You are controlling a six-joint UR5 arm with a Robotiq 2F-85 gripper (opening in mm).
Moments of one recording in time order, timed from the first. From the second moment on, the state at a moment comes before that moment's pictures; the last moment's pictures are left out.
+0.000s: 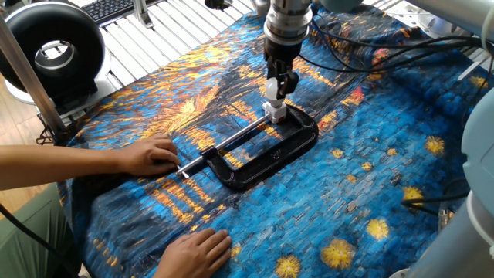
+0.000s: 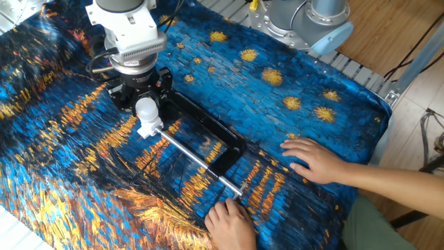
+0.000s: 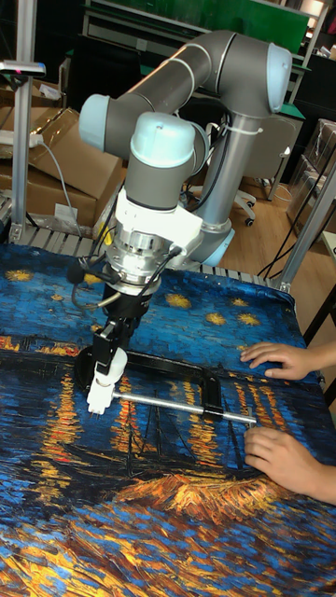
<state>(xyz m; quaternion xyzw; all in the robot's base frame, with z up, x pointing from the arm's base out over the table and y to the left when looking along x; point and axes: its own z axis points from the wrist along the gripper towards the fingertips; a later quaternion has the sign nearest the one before) 0.548 -0.063 0.093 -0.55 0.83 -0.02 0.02</state>
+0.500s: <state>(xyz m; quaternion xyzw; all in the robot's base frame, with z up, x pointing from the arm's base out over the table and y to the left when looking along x) 0.546 -0.062 0.096 -0.55 0.84 -0.02 0.03</state>
